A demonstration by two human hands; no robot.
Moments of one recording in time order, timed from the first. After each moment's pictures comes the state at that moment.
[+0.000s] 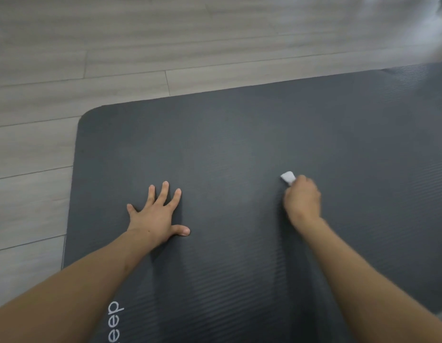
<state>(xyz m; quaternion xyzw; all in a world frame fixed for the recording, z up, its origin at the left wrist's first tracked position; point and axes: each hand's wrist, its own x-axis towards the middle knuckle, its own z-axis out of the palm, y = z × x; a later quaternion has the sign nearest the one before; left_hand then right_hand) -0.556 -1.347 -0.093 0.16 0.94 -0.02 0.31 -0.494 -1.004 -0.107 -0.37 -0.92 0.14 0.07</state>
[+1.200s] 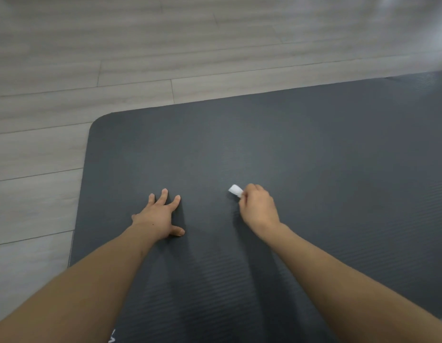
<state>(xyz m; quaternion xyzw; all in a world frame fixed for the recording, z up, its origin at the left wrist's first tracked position) -0.560 -1.329 -0.082 0.09 0.93 0.00 0.35 -0.504 -1.063 -0.090 -0.15 -0.97 0.21 0.00</state>
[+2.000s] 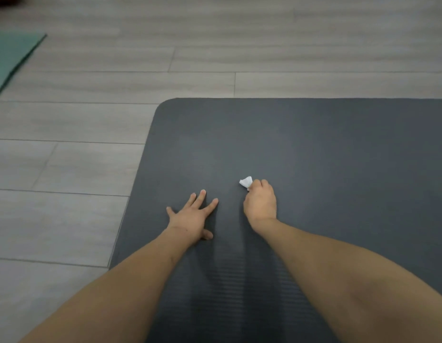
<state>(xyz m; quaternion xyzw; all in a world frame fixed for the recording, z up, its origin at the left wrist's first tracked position) -0.517 -1.338 -0.077 0.06 0.93 0.02 0.36 -0.555 -1.147 -0.124 -0.10 -0.96 0.26 -0.01</state>
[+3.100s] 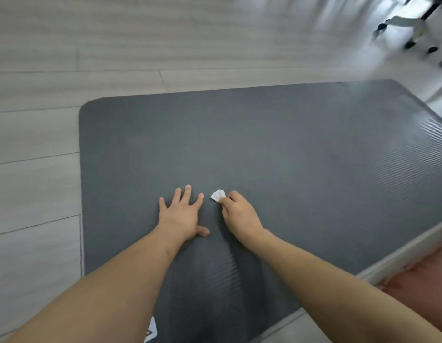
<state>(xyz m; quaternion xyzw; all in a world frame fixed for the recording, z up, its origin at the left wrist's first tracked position) -0.502 -1.353 -0.090 0.25 0.92 0.01 0.30 -0.429 -1.173 -0.128 -0.06 -0.99 0.15 0.04</state>
